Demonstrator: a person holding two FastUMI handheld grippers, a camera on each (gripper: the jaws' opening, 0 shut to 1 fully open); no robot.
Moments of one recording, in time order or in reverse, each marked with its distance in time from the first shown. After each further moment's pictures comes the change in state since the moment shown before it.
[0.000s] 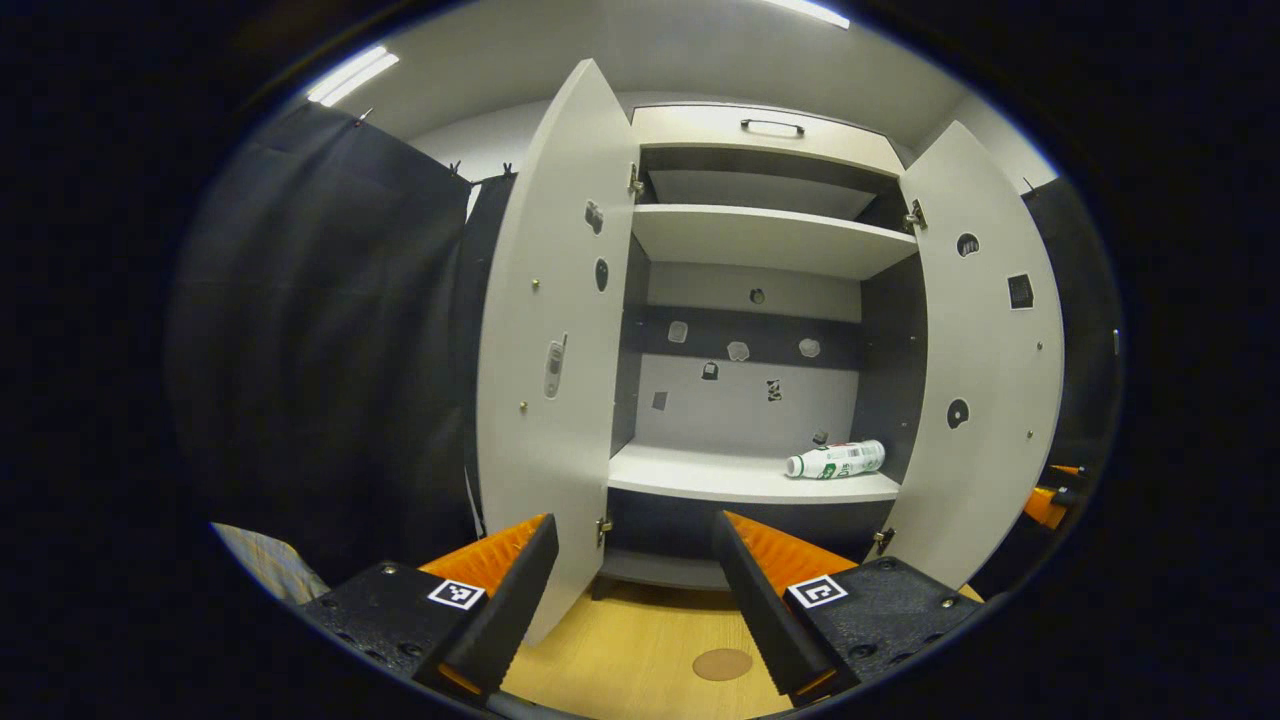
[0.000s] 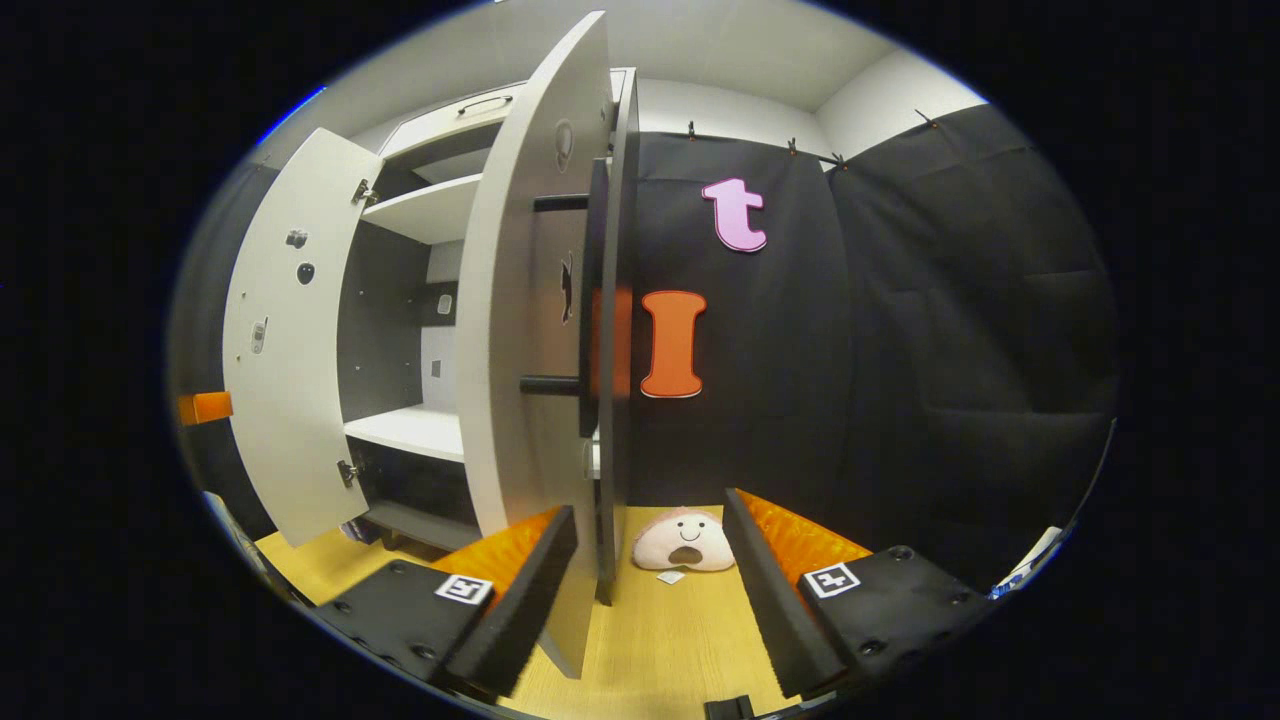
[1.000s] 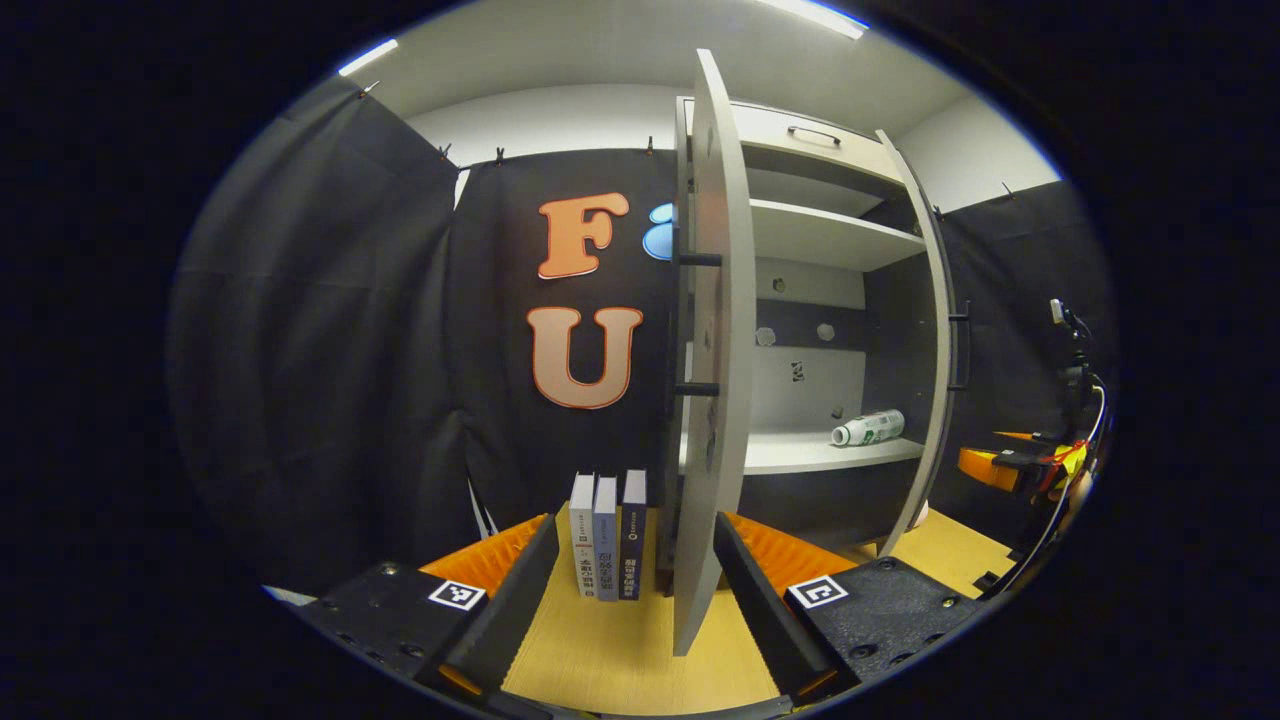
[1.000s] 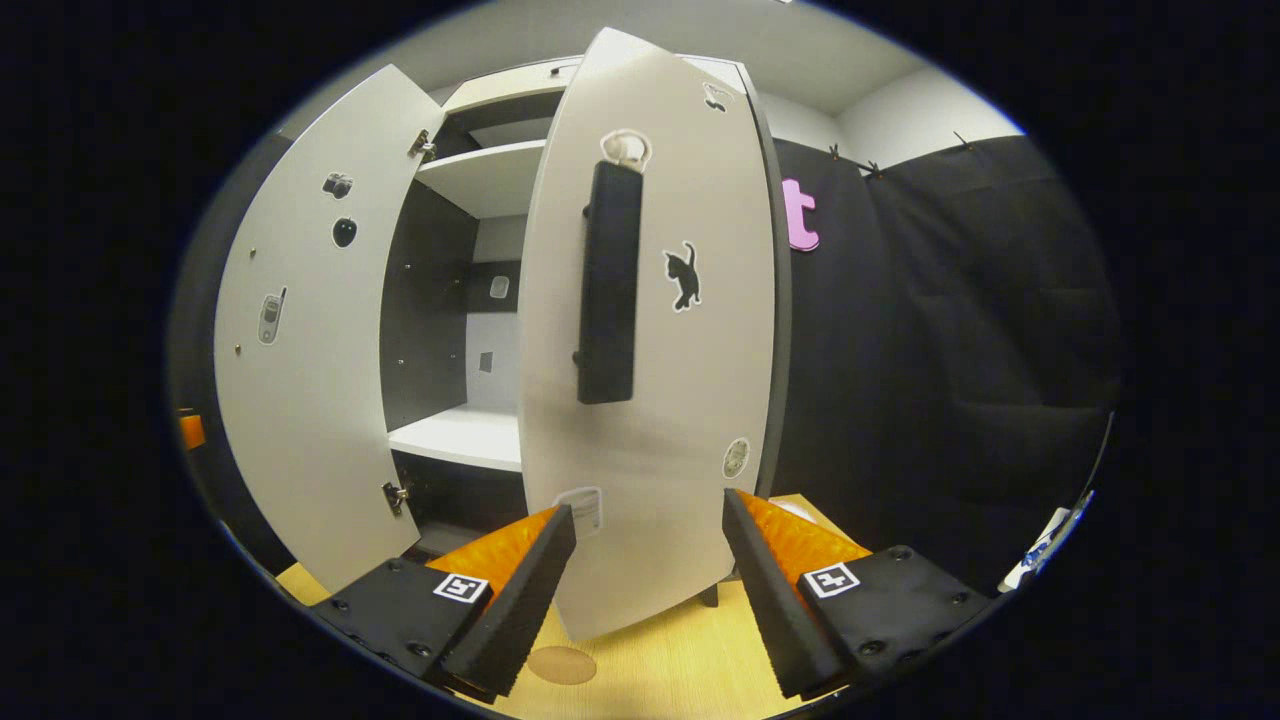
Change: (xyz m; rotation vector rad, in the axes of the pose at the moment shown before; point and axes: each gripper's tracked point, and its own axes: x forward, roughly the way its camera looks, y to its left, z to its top) left arm 0.028 0.150 -0.018 0.027 0.042 -0.152; right arm 0.024 0.202 -0.001 -0.005 0.013 -0.021
